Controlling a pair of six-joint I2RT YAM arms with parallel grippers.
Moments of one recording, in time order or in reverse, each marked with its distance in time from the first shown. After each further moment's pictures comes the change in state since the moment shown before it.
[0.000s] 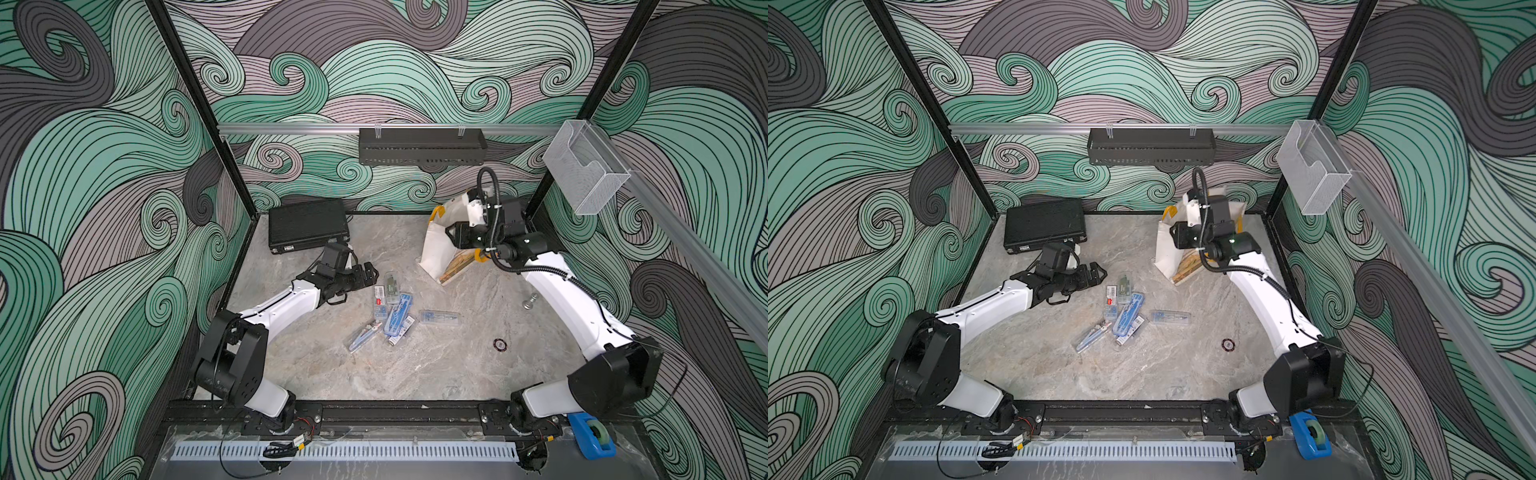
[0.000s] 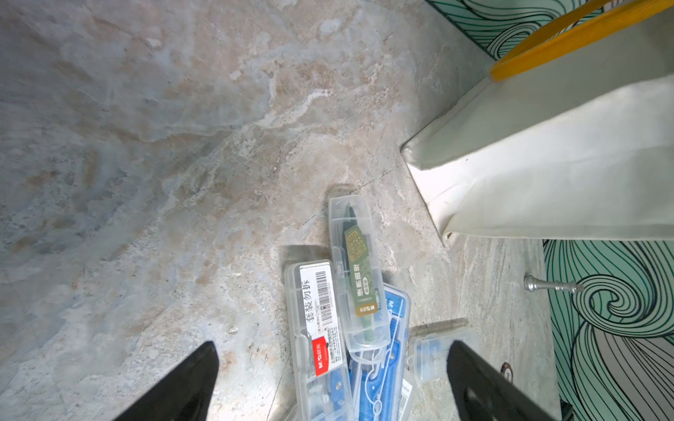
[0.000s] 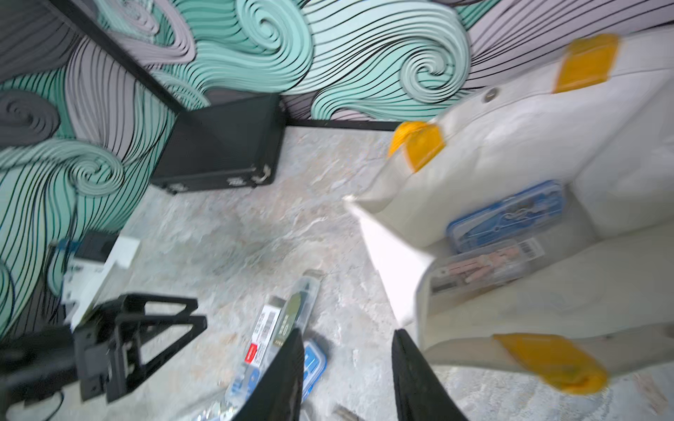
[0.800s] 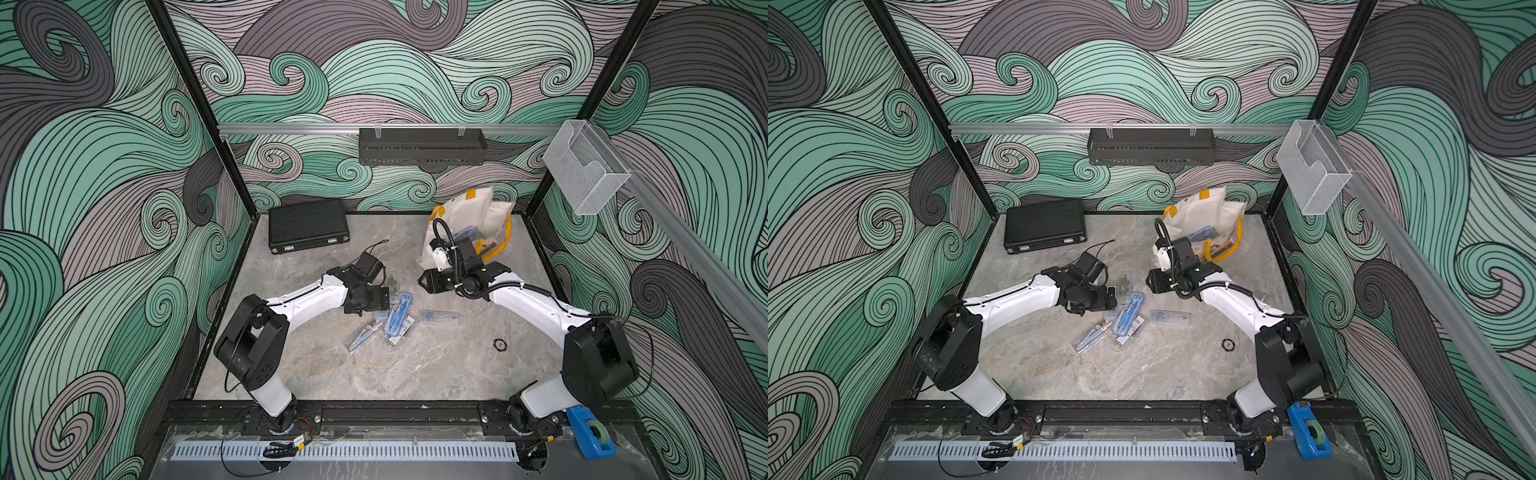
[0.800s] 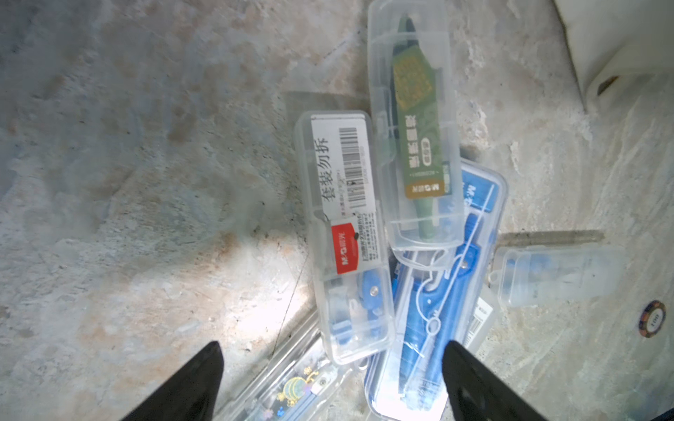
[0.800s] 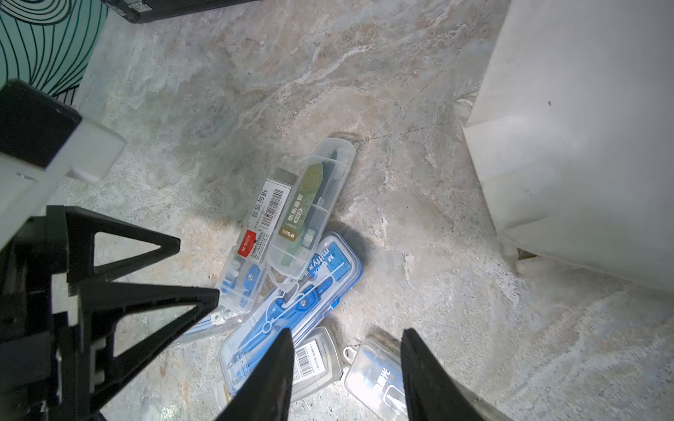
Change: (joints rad) left arm -0.233 0.141 0.183 -0.420 -0.182 0.011; right arm 0.142 0.100 -0.298 0.135 -0.045 0.060
